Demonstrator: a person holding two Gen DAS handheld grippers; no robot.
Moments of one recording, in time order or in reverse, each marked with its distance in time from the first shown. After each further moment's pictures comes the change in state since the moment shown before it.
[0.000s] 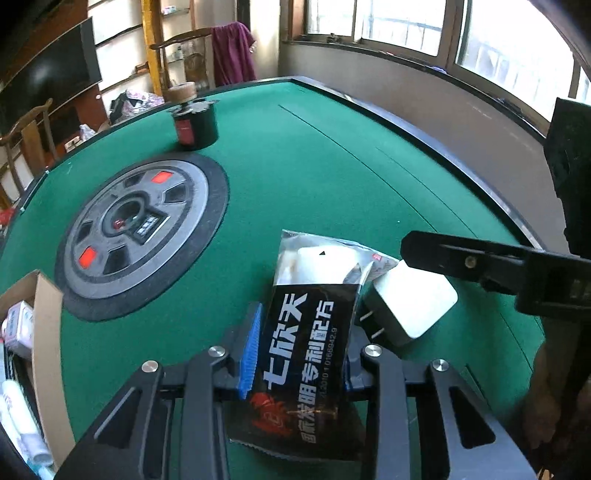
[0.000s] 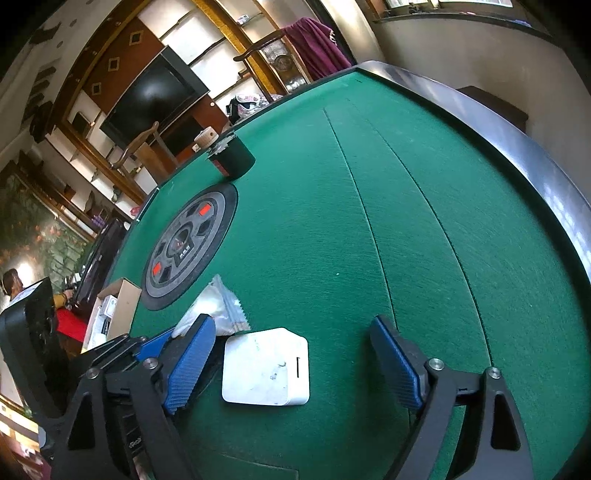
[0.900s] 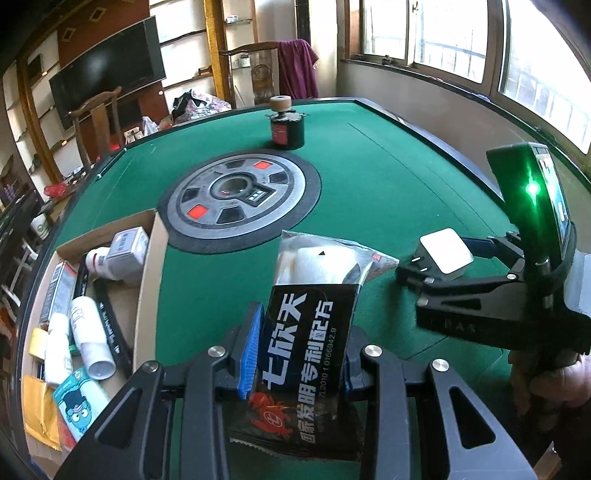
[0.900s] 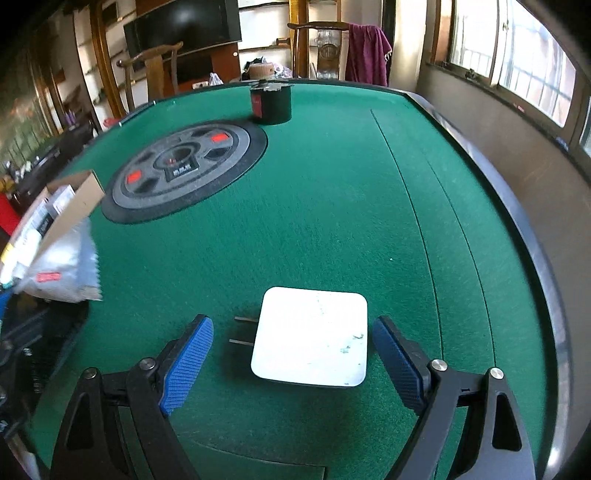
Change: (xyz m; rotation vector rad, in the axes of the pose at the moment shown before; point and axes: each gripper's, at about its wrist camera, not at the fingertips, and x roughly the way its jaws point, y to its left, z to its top) left arm -0.079 0.029 -0.052 -0.117 -0.063 0.179; right arm 0.033 0.075 -0.033 -0.398 0.058 -0.321
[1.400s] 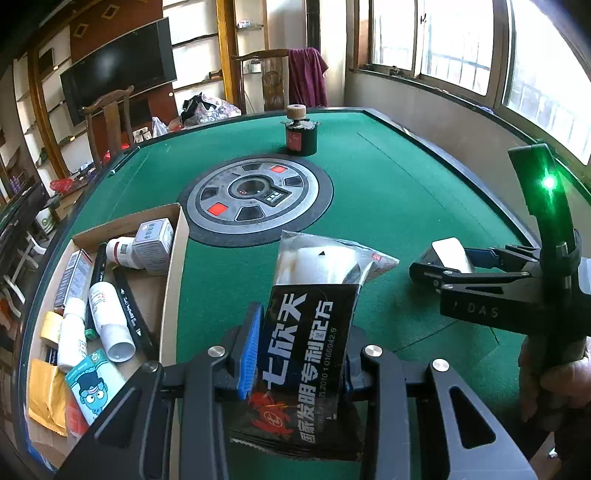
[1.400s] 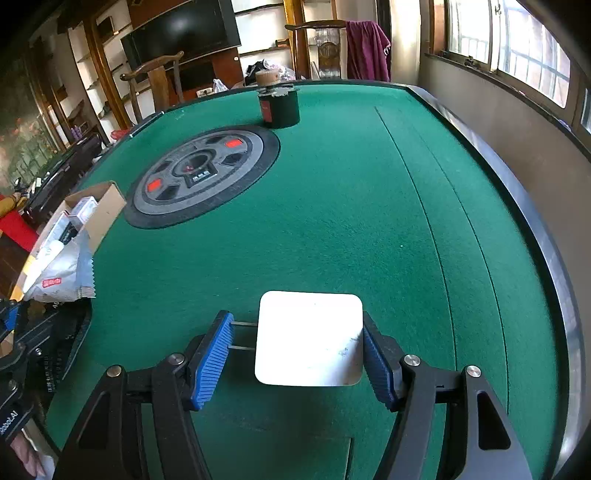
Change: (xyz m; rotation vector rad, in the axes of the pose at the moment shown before) left arm -0.020 0.013 -0.010 -0.032 -0.033 0.004; right arm -0.023 0.000 -0.005 0.075 0.000 0.100
